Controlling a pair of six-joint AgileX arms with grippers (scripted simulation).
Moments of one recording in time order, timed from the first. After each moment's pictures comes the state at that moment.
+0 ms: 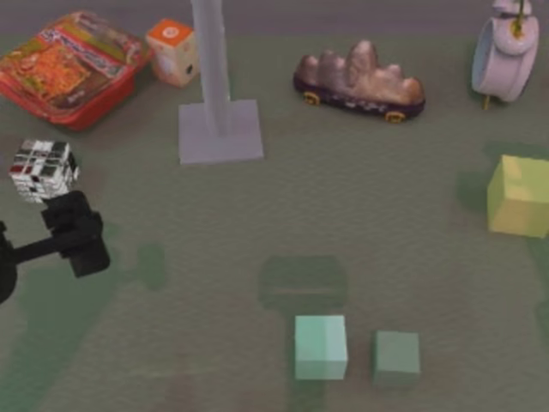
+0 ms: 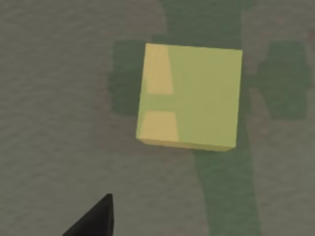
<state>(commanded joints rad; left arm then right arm) -0.31 0.74 0.54 -0.48 -0.03 -0.52 0.06 1.38 1.13 -0.78 0.01 0.17</state>
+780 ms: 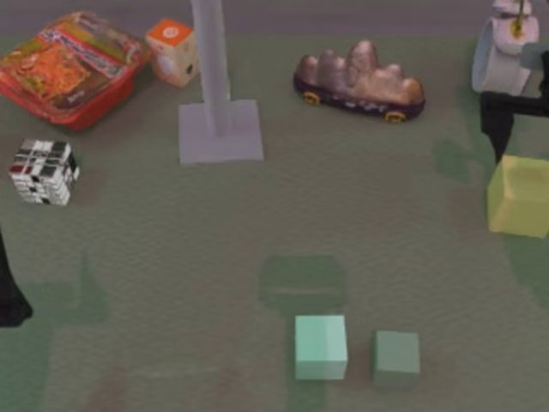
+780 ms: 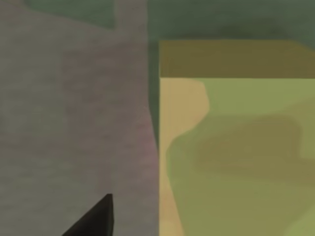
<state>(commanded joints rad) 0.02 0.00 0.00 0.00 0.00 0.00 0.08 2.15 1.81 -1.23 0.00 0.27</state>
